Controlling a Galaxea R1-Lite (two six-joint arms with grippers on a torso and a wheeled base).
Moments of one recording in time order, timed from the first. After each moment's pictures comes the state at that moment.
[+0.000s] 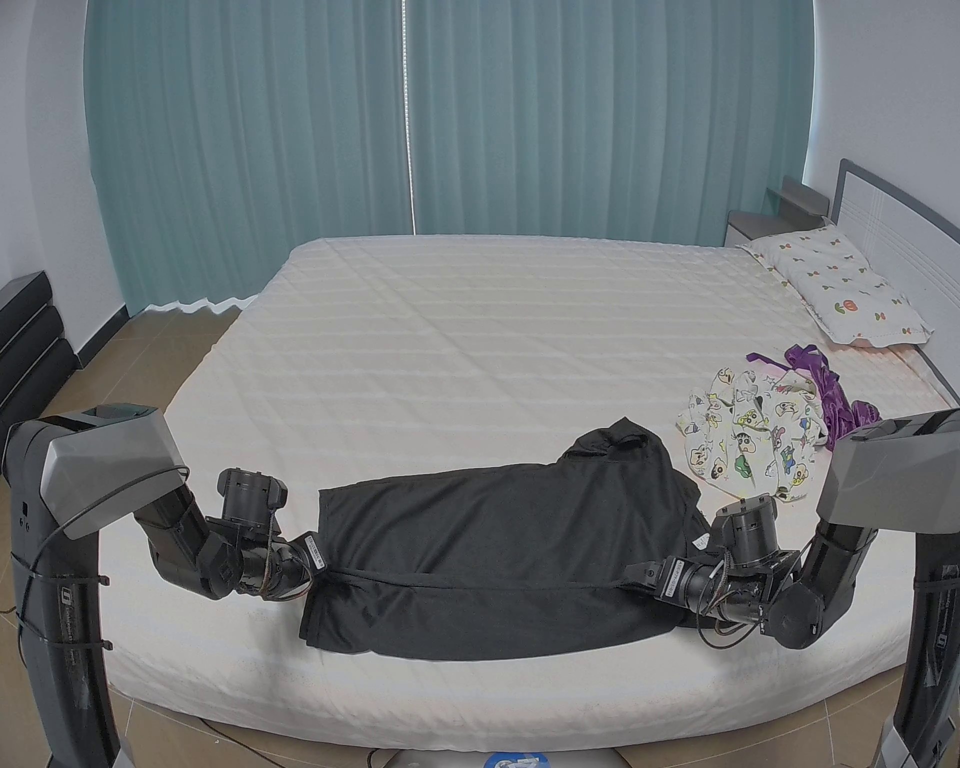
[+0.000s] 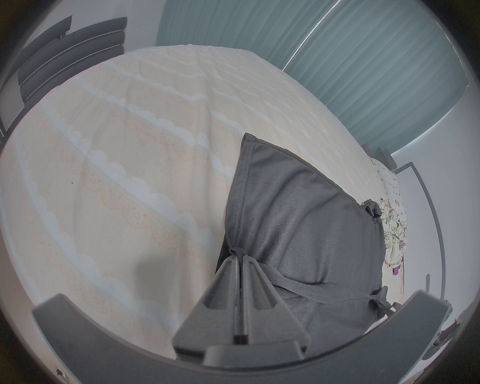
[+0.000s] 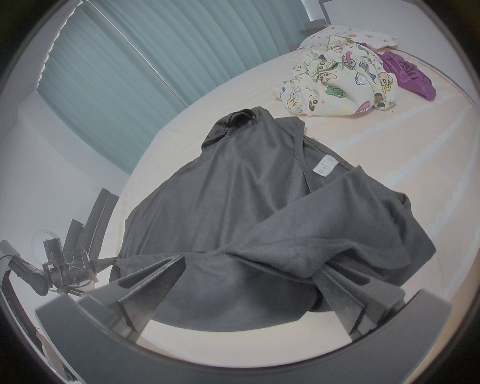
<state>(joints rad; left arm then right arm) -0.15 2.34 -0.84 -0.65 -0.12 -0.63 0.36 2.28 -0.54 -1.06 0.00 0.64</state>
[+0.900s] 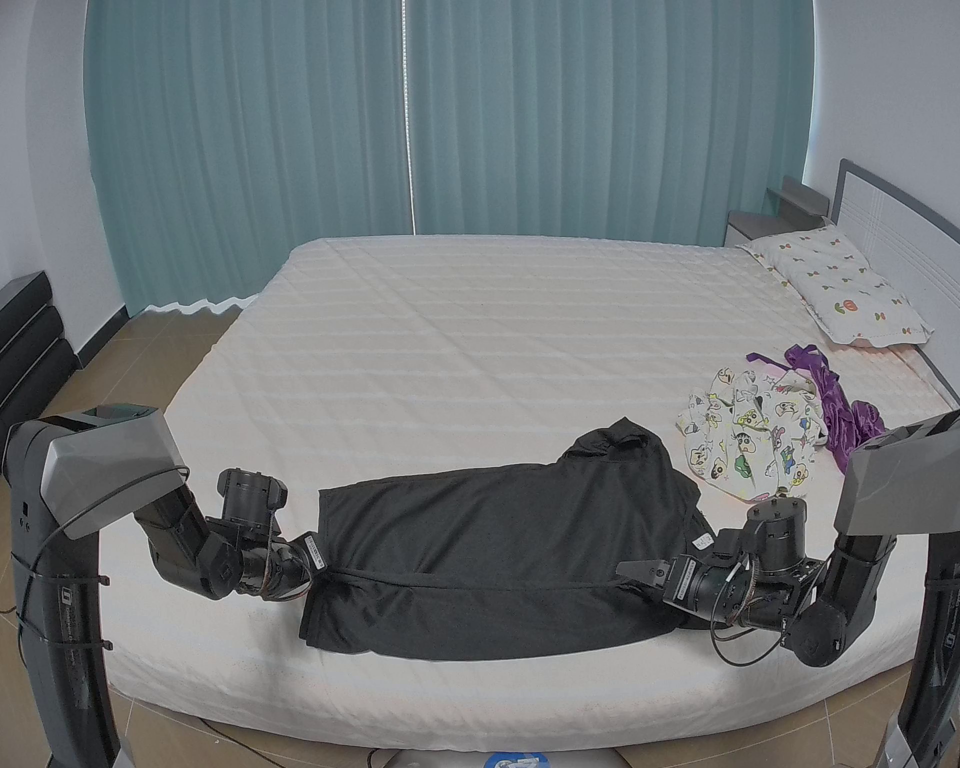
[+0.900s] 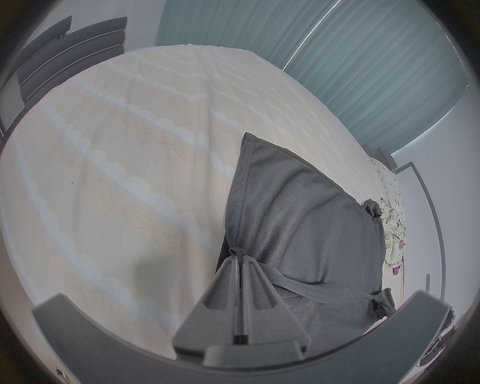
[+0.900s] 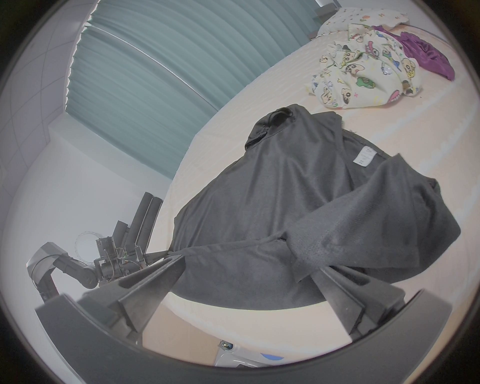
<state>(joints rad) -0.15 2.34 -0.84 -0.65 -0.12 -0.63 0.35 2.22 -0.38 -1.29 0.24 0.71</state>
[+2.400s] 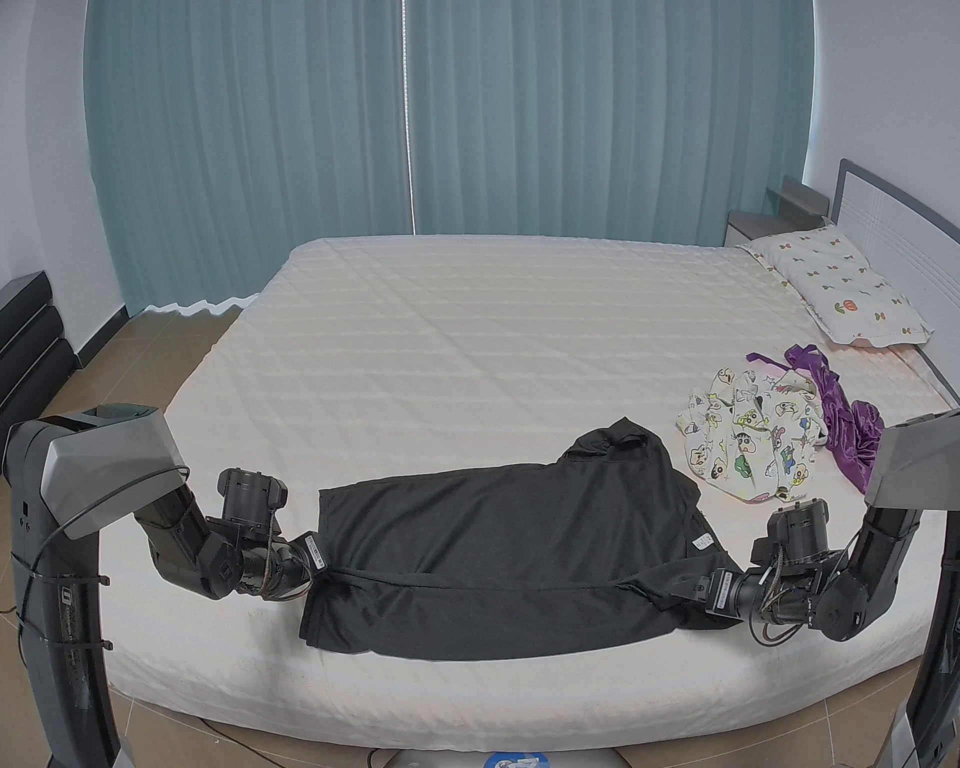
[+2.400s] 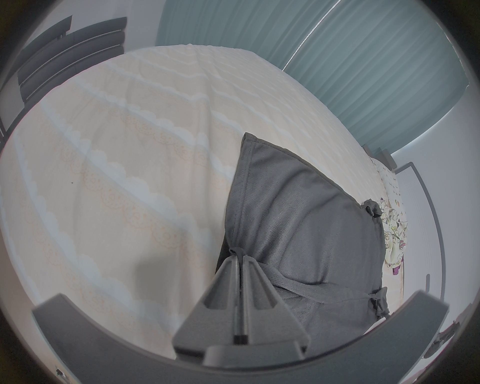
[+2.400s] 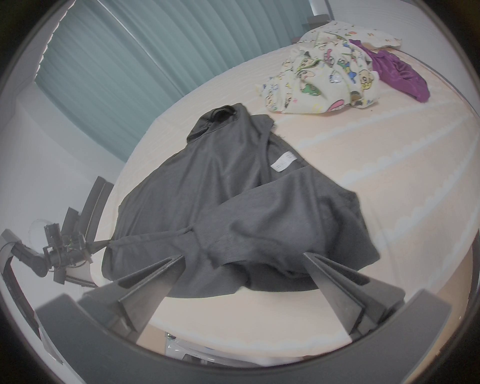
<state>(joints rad) -0.15 2.34 -0.84 -0.65 -0.12 -0.63 0.17 2.20 -0.41 -1.00 0.13 0.48</state>
